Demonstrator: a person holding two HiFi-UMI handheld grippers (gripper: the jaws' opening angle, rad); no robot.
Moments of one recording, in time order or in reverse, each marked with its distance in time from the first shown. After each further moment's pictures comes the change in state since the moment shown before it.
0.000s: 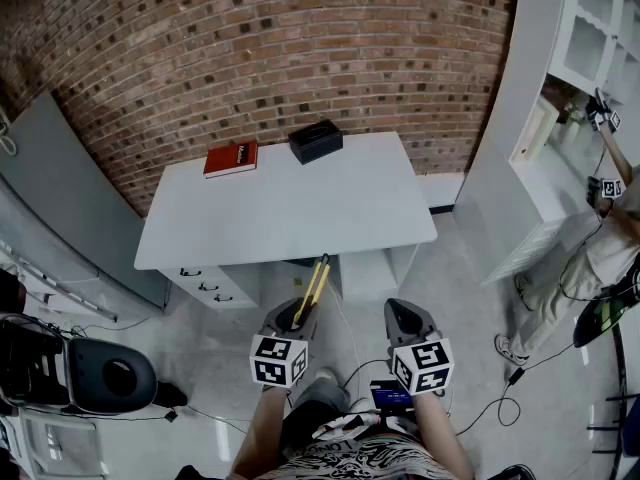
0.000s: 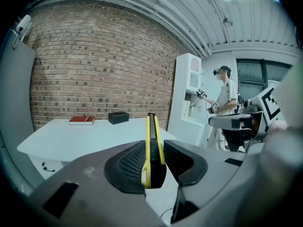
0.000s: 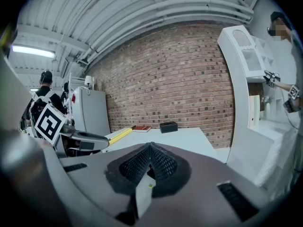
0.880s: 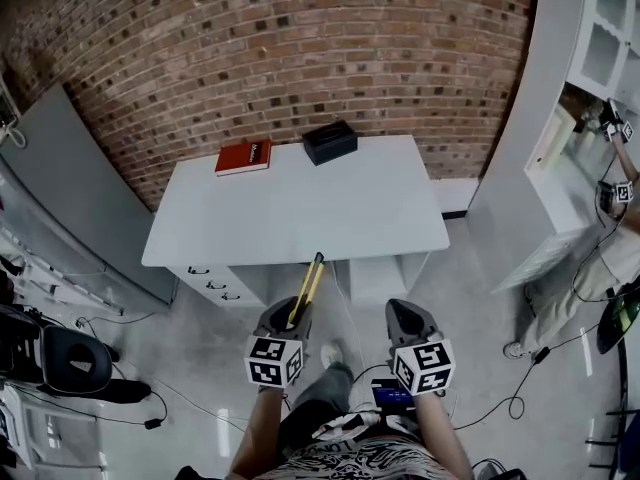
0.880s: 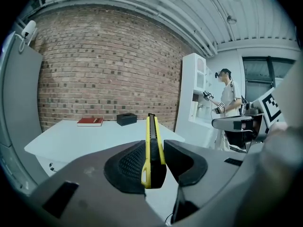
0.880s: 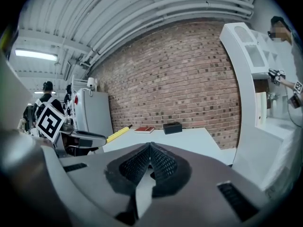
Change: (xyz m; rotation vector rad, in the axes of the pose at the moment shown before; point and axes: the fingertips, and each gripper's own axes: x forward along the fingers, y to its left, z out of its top) left arm -0.005 0.034 0.004 -0.011 -0.006 0.068; right arm 0.026 0.005 0.001 0.007 -0.009 0.041
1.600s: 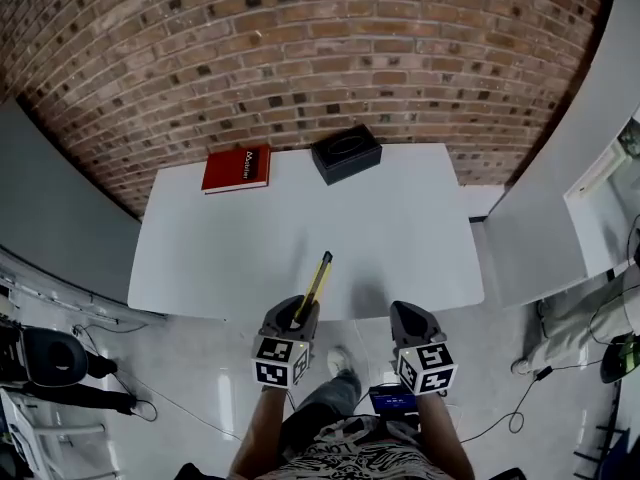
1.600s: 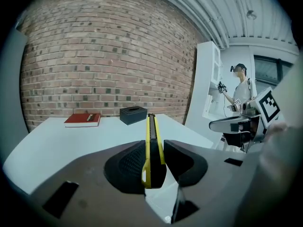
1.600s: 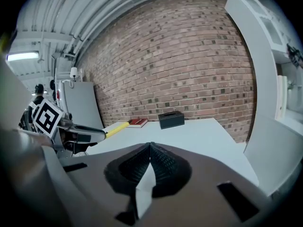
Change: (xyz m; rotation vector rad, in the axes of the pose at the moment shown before) left arm 0.196 0.147 0.038 -0.030 0.122 -0.036; right arm 0.241 -0.072 0.016 0.058 0.168 -0.011
